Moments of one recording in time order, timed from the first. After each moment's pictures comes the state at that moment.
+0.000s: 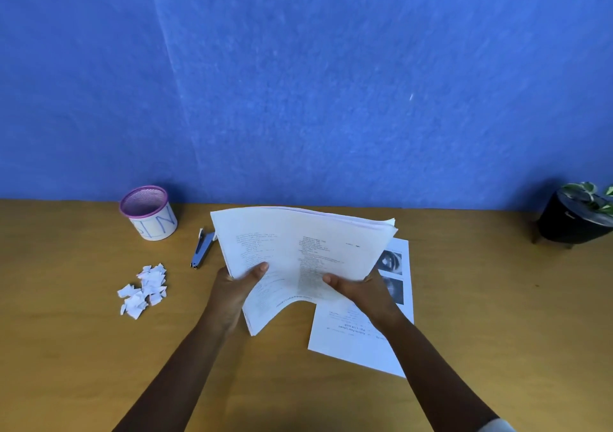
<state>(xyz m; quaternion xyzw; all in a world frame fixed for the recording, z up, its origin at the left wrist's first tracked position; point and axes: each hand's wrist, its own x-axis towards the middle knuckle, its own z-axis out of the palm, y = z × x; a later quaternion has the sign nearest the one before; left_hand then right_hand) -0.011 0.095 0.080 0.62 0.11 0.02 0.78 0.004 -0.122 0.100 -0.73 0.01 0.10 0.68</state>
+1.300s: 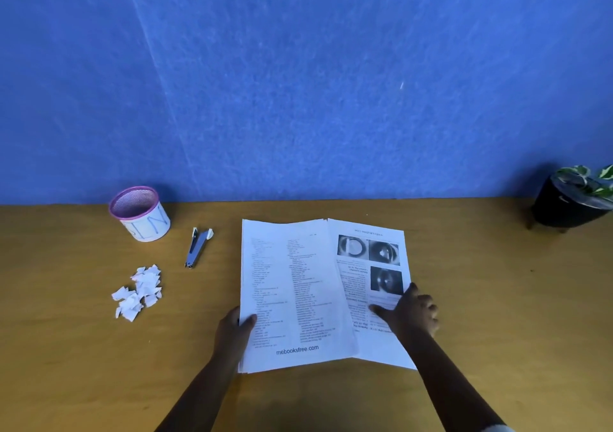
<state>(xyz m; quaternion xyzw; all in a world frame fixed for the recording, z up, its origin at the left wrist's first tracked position) -0.041 0.090 -0.003 0.78 0.26 -0.09 0.56 -0.001 -0.196 0.015 -0.93 0.30 0.12 0.15</state>
